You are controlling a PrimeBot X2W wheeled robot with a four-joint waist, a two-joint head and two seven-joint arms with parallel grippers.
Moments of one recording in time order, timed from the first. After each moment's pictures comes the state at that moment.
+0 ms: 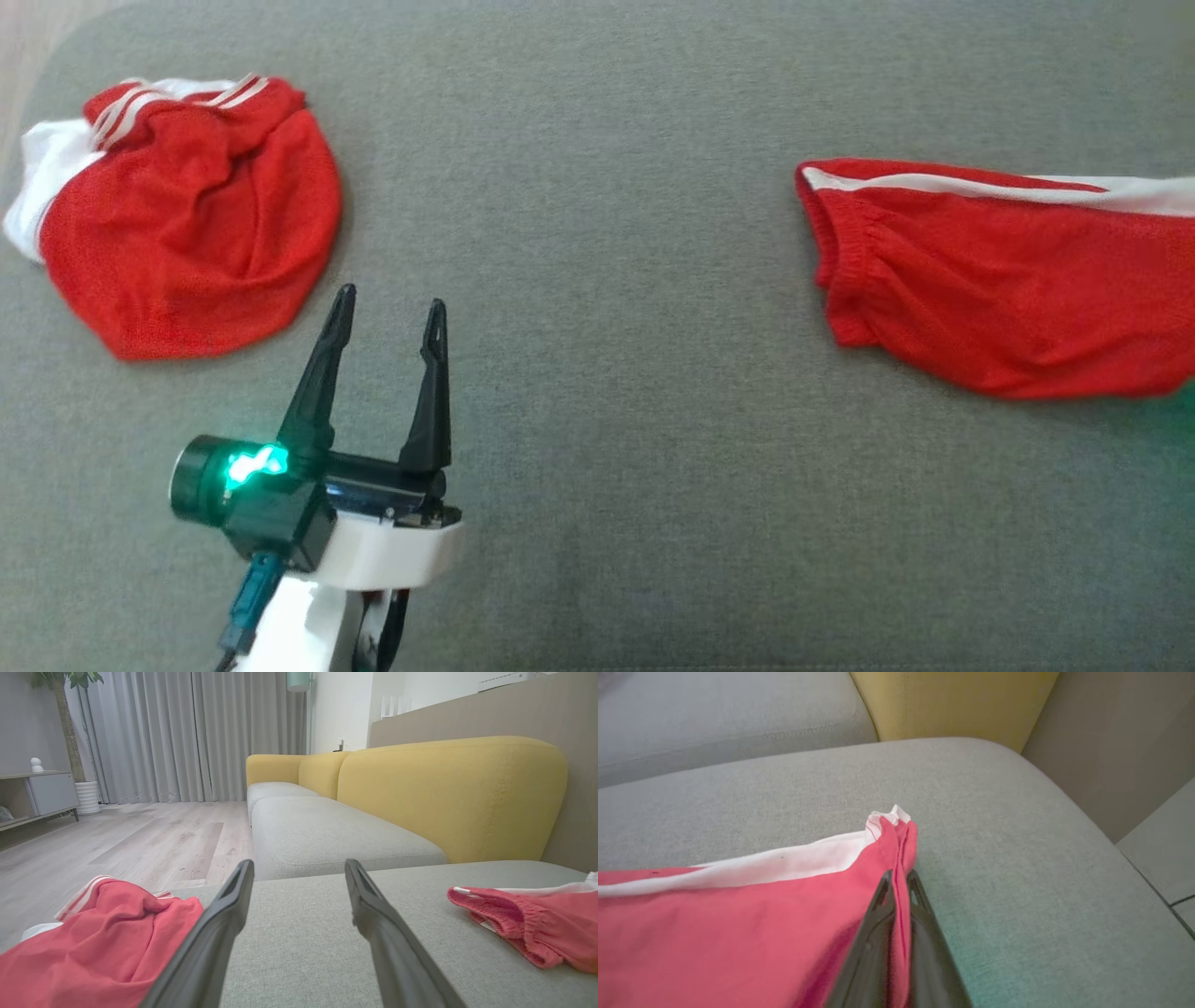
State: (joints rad) left arm -0.13 0.11 -0.29 0.00 -0.15 0.04 -0.26; right arm -0.66 -0.60 0.24 1.07 0.63 0.12 -0.06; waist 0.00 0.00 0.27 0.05
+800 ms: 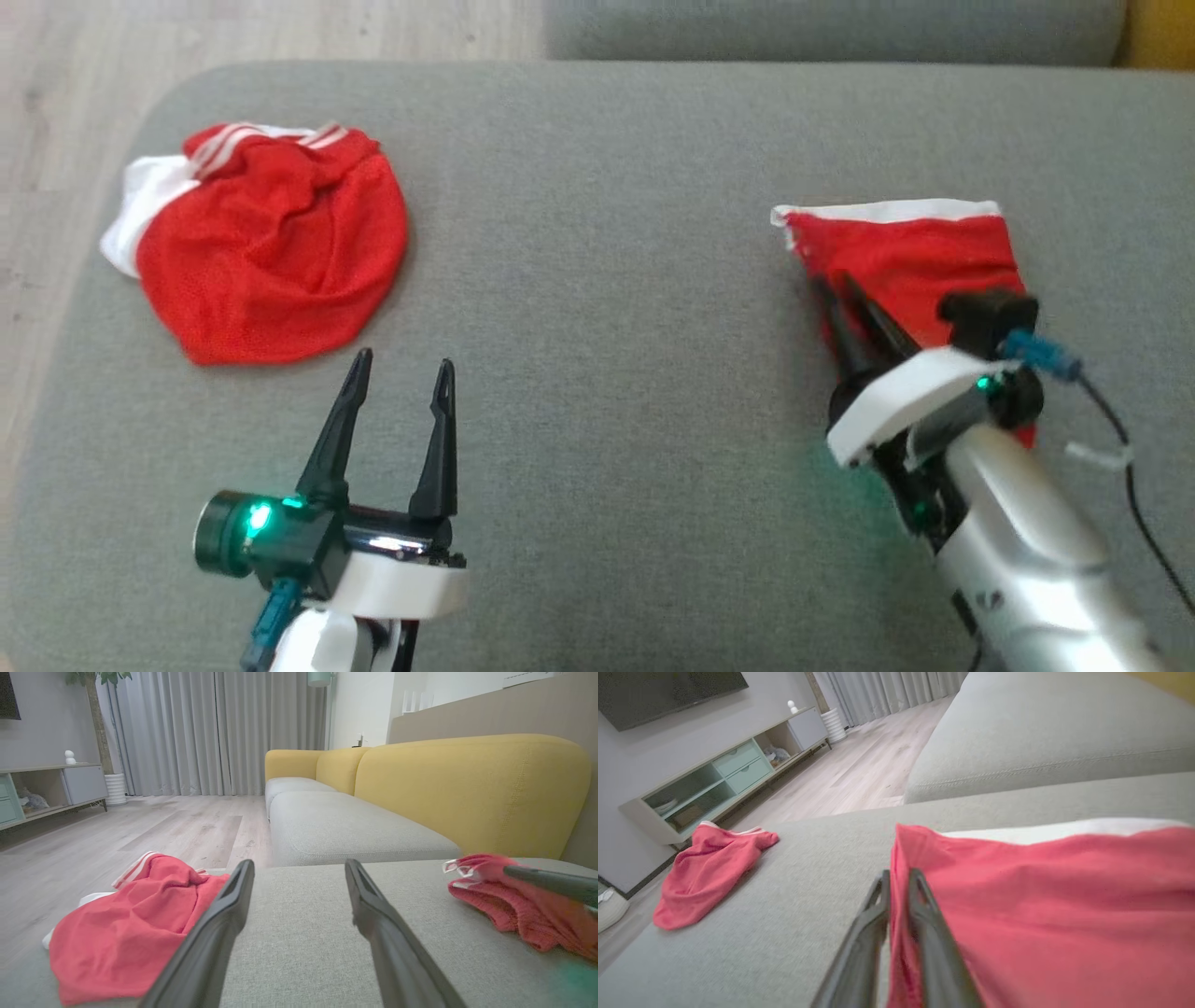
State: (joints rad) left arm -0.07 0.06 -0.23 0.11 -0.11 -0.01 -0.26; right arm -0.47 -0.17 0.42 0.64 0.56 0.12 -0.12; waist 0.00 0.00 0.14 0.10
